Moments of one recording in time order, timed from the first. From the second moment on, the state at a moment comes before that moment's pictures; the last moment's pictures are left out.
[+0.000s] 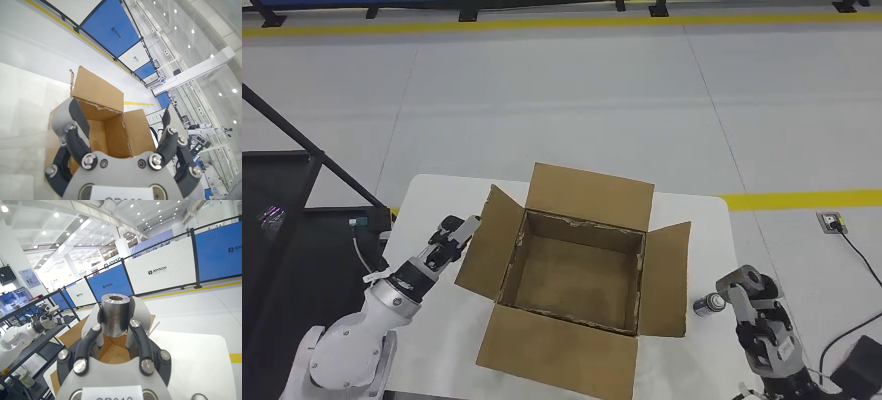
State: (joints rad) left arm 1.27 -1.15 -1.61 -1.96 0.13 -0.12 -0.51; right arm -1.84 -1.35 1.76 -2.21 -0.91 -0.50 -0.26
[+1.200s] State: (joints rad) left arm 1.26 -1.14 -1.50 -1.89 0.04 -0.28 -0.58; right arm -1.95 -1.36 1.76 -1.92 -1.10 -0.60 -0.75
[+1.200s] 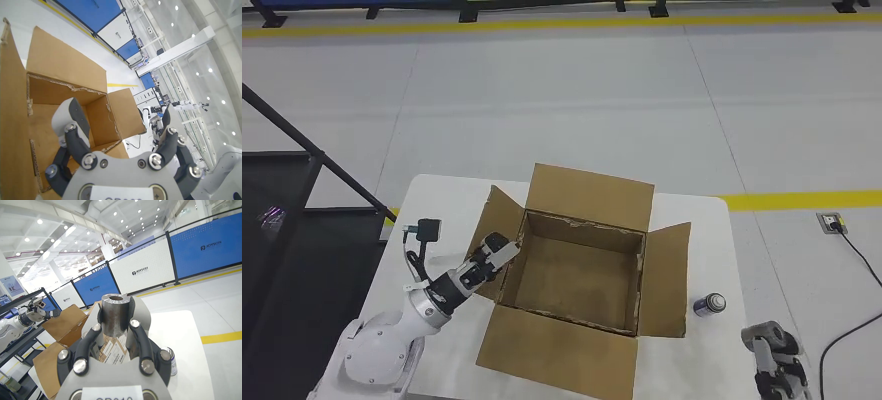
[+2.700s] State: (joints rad) left arm 1.29 -1.14 -1.52 -1.92 0.04 -0.27 -0.54; right arm -1.82 -1.37 1.64 -1.42 -1.50 -0.45 -1.30
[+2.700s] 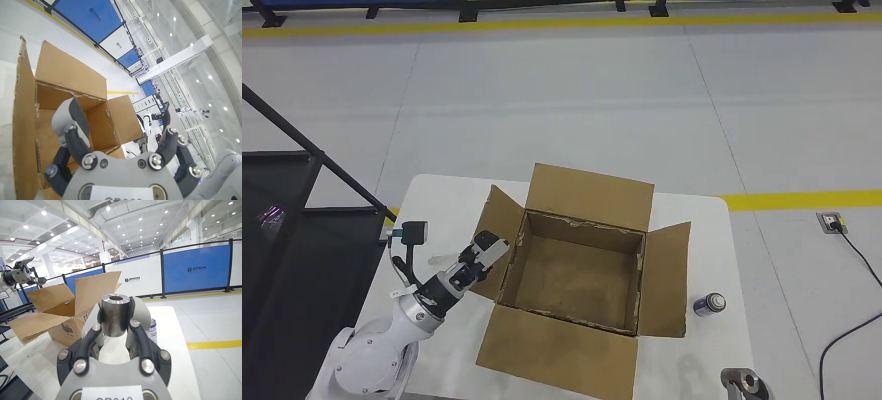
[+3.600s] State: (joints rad) left arm 1.29 -1.14 -1.52 -1.92 0.04 -0.27 -0.54; right arm -1.65 -1.38 1.56 -1.30 -1.48 -0.18 -1.01
